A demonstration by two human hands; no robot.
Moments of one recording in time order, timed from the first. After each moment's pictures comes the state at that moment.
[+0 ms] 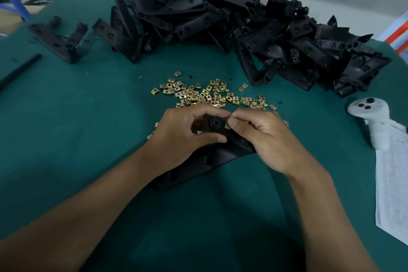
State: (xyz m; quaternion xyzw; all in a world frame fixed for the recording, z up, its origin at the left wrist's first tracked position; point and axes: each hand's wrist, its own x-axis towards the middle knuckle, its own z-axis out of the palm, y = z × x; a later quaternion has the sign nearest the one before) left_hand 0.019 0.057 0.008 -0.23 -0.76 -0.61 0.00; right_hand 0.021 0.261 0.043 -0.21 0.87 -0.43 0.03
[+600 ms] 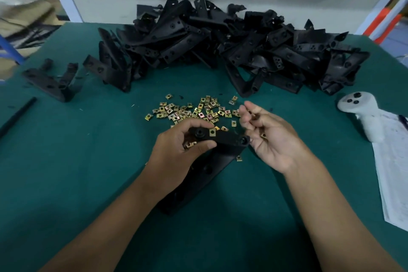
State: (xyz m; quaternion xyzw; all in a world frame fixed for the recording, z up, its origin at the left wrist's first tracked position) left_hand 0.014 0.057 0.006 -0.16 -0.78 -0.61 0.00; right_hand -0.007 0.274 0.023 0.17 0.41 -0.89 0.08
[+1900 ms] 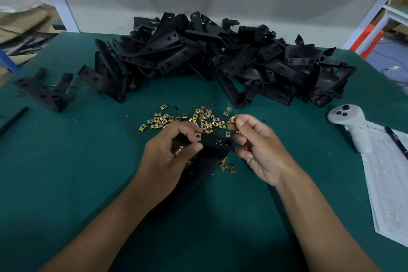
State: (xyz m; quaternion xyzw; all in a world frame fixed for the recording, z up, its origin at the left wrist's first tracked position) left_hand 0.009 0.056 0.012 -0.16 -0.73 -0.66 0.04; right_hand 0.000 0.267 0.027 0.06 0.57 -0.82 0.08
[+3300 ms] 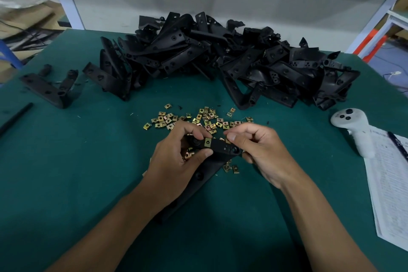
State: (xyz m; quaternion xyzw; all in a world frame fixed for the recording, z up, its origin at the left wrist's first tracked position) left_hand 0.012 0.059 0.008 -0.19 -0.76 -0.61 0.08; right_hand 0.003 0.270 0.024 -0.03 0.73 -0.68 0.04
